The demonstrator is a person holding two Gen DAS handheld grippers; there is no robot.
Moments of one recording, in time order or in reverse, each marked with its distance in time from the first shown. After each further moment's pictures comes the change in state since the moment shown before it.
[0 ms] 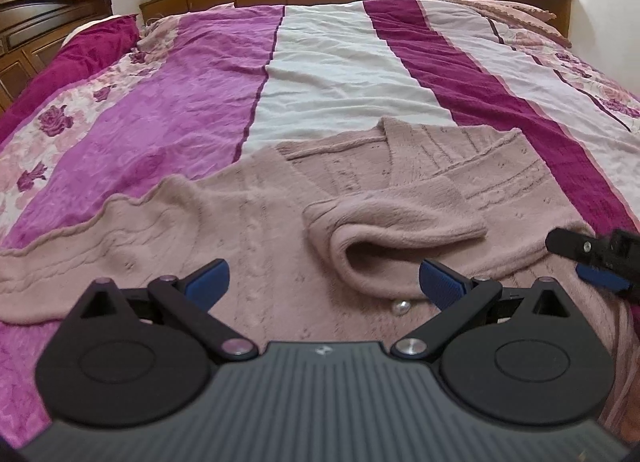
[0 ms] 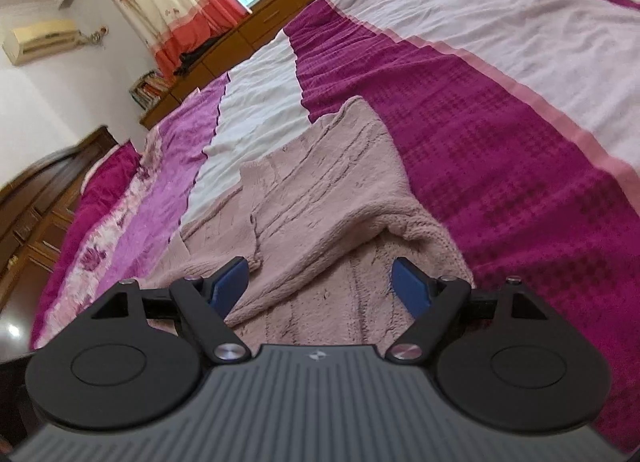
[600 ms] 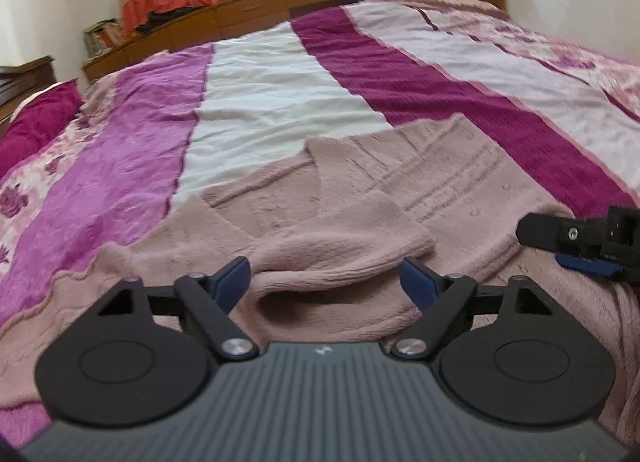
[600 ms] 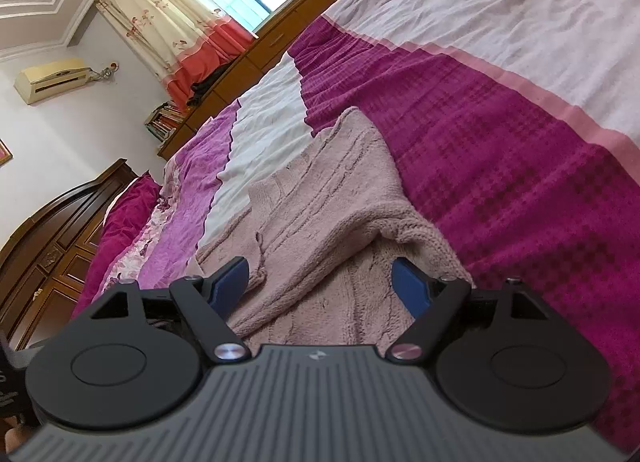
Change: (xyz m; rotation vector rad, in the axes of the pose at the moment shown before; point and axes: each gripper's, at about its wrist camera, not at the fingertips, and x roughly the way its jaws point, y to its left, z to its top) left arm 0.029 -0.050 0.001 0.229 -0.071 -0.086; right arm 0.000 -0.018 -0.007 0.069 -0.059 0.071
